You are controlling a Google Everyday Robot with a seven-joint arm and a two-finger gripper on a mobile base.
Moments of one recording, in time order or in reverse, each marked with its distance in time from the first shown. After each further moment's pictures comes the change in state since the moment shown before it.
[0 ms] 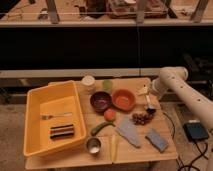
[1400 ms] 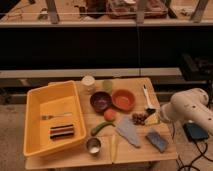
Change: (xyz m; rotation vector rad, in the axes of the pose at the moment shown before) arm -0.174 0.011 -0.081 -0.050 -0.085 -0.245
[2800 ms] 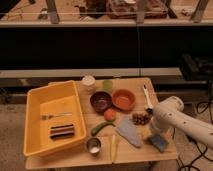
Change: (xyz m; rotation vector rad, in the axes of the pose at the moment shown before) arm -0.048 0.005 0.088 -0.123 -0.209 -0.131
